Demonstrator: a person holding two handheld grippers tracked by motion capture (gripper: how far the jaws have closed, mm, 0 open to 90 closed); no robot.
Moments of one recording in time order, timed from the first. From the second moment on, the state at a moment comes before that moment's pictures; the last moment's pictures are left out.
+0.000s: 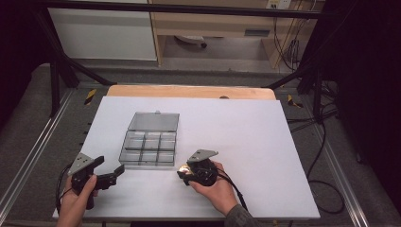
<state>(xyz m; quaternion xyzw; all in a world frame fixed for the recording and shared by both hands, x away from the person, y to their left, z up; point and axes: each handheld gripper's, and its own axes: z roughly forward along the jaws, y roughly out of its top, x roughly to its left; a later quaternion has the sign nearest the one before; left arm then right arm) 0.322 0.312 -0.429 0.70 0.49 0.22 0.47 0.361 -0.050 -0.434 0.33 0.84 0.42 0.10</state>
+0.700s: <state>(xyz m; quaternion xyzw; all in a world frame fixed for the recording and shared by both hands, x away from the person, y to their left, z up) 0.321 0.312 -0.429 0.70 0.49 0.23 0.47 0.387 -0.049 -0.379 0.31 0.82 0.46 0.12</state>
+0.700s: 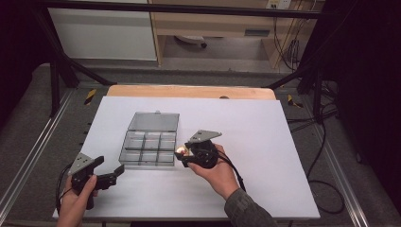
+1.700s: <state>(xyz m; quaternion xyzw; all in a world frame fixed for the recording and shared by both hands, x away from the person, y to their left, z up) 0.322 0.312 -0.430 0.70 0.49 0.23 0.47 0.430 -0.006 -0.329 0.28 0.81 0.49 0.14</state>
